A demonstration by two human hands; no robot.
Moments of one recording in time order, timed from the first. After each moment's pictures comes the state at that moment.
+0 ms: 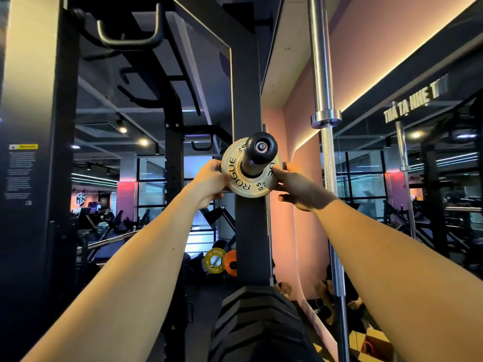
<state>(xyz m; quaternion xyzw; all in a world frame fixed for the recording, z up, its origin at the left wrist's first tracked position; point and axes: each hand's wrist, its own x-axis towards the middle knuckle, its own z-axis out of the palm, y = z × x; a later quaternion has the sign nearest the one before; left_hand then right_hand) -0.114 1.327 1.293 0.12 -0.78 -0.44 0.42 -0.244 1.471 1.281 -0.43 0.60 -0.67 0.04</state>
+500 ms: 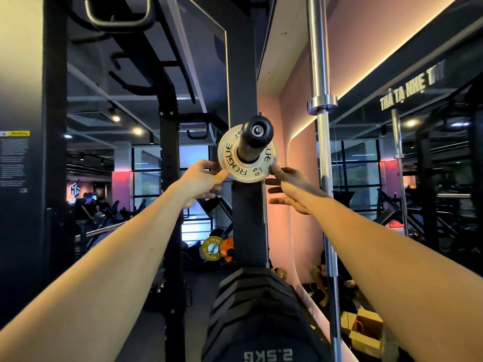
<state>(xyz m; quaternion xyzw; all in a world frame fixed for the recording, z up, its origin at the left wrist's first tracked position) -0.100 1.311 1.270 0.14 -0.80 -0.44 0.39 -0.247 1.470 1.250 -0.38 0.61 -0.69 0.05</state>
